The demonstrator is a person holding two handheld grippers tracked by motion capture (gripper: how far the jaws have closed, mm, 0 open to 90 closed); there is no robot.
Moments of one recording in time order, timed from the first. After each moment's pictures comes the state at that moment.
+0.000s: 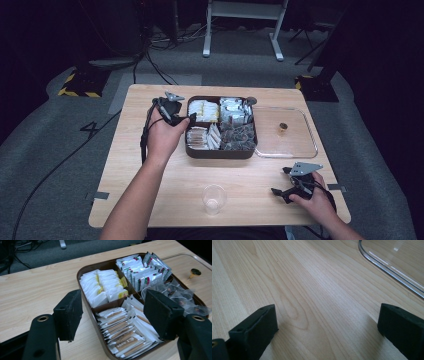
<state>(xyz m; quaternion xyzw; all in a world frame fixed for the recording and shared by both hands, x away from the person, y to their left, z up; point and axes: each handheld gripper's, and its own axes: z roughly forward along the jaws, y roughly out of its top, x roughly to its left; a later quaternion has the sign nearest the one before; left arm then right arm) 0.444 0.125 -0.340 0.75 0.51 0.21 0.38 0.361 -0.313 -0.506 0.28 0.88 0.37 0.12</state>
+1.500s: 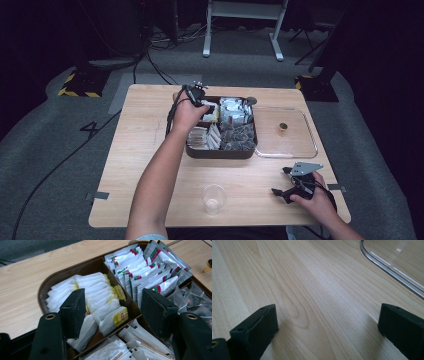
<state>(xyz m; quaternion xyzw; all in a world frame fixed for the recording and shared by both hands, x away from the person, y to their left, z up) 0.549 0.071 -0.393 0.80 0.47 0.14 0.35 0.362 -0.315 -0.506 0.27 0.88 0.37 0.12</state>
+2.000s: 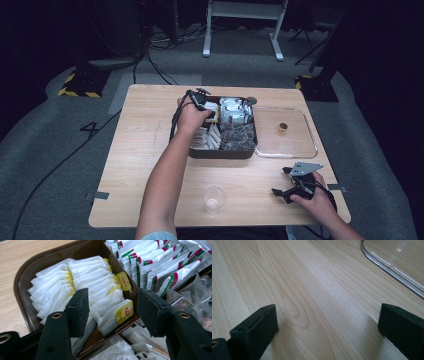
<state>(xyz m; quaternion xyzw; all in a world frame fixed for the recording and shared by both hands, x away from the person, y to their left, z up) 0.562 0.064 -0.423 0.80 0.48 0.12 0.33 0.362 -0.315 -0.506 0.27 0.88 0.37 0.12</state>
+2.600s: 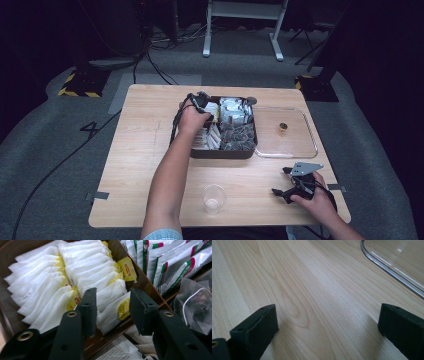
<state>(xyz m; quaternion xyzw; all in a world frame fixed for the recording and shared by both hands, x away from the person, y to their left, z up) 0.570 0.063 -0.444 0.81 0.48 0.09 0.31 0.362 -0.315 -0.506 0.27 0.88 0.37 0.12</state>
